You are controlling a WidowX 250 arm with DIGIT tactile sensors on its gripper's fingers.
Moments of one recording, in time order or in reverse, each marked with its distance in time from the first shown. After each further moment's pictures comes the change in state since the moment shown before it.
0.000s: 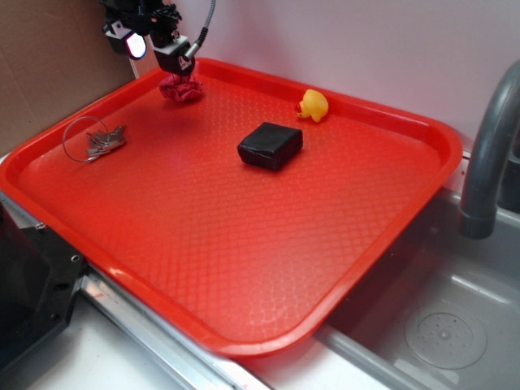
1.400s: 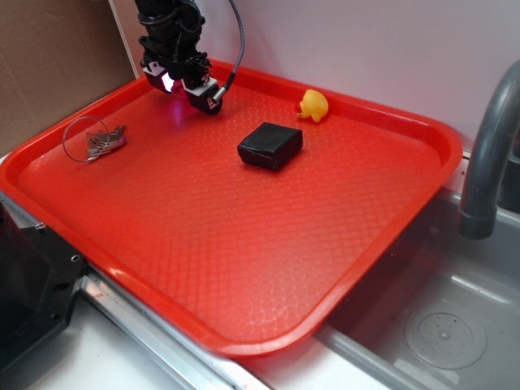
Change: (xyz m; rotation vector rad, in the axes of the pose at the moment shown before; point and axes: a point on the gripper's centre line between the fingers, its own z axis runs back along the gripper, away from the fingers) arm 0.017 -0.005 -0.064 0.015 -0.006 -0.088
